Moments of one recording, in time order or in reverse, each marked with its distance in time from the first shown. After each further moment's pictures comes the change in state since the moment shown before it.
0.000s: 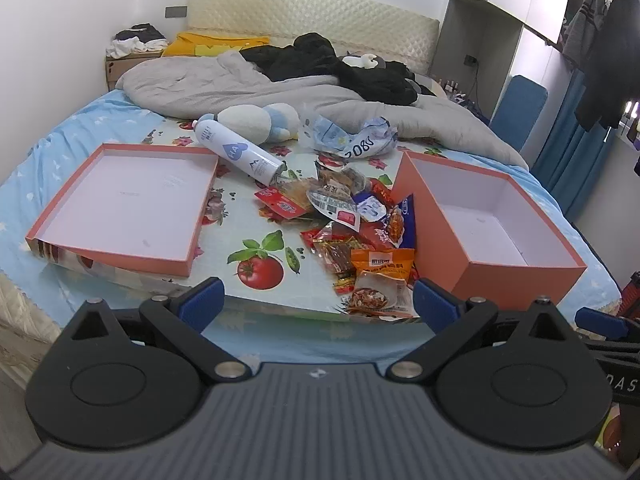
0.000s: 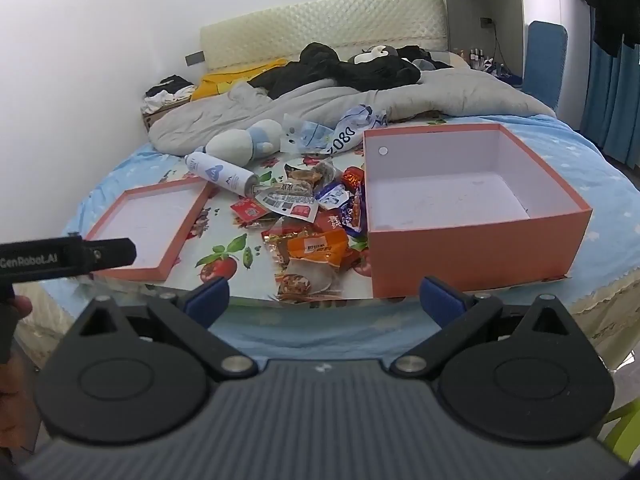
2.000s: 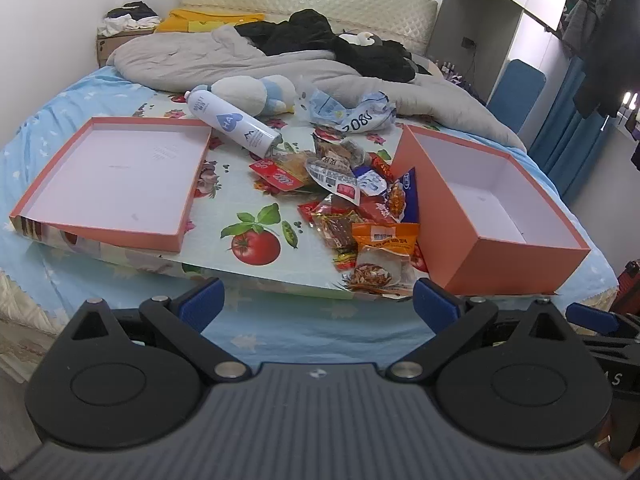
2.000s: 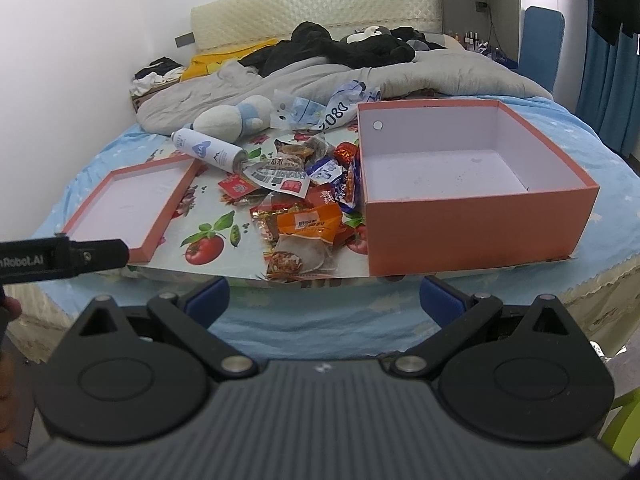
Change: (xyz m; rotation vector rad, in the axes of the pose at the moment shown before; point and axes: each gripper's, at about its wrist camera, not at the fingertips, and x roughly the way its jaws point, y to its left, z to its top) left arm 0.030 0.011 -0.014 -0.012 0.063 -0.031; right arm 0.024 0.005 -0.013 -0.002 0.046 -0.031
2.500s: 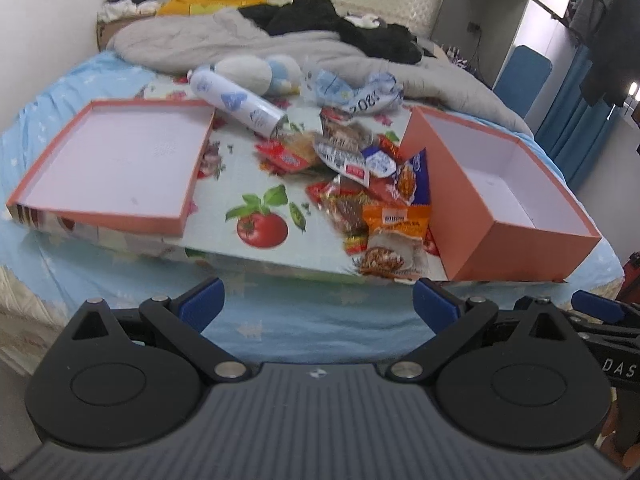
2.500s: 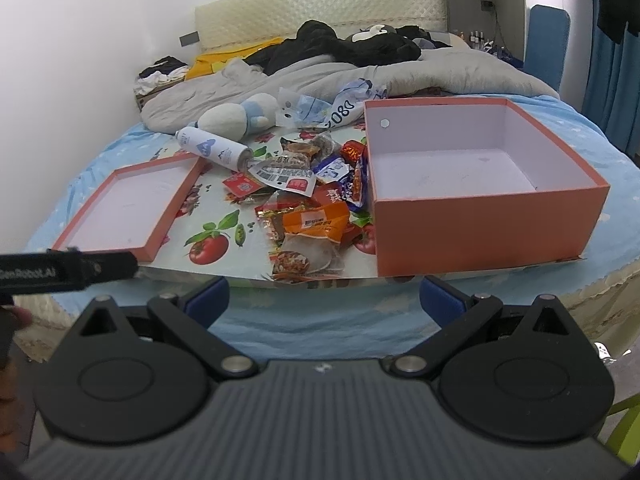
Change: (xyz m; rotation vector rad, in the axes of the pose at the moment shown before) left arm 0.020 0.013 -0.004 -0.015 0.067 0.005; right arm 0.010 0.001 -0.002 -0.003 0.002 0.022
